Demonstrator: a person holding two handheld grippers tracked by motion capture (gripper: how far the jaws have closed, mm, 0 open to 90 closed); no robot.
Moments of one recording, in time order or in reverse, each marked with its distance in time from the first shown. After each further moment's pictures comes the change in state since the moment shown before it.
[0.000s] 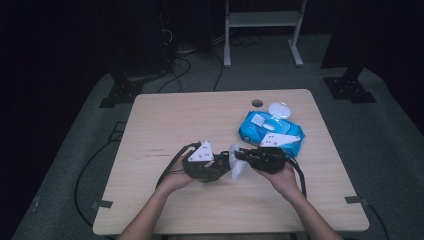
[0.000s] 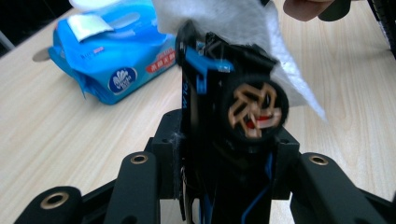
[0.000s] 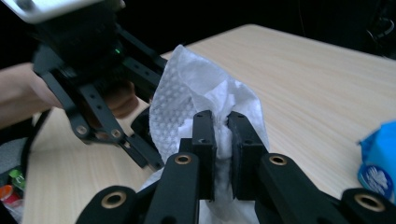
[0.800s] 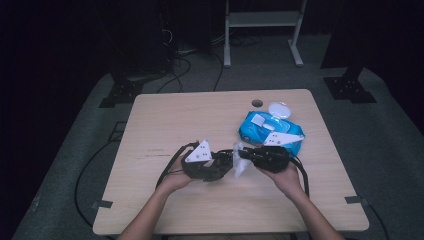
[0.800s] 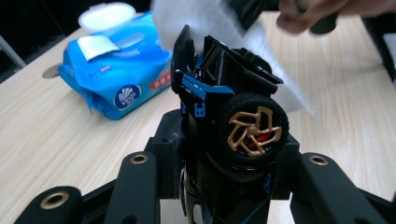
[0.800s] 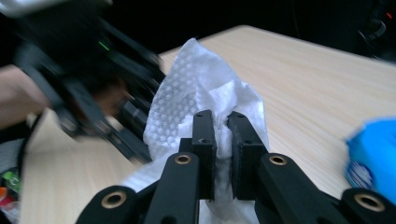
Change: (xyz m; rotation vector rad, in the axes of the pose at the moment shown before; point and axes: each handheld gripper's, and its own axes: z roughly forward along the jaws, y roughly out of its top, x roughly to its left) left arm -0.001 0.002 -0.005 -0.057 0.008 0.001; right arm -0.005 -0.001 -0.007 0.009 -0.032 0.000
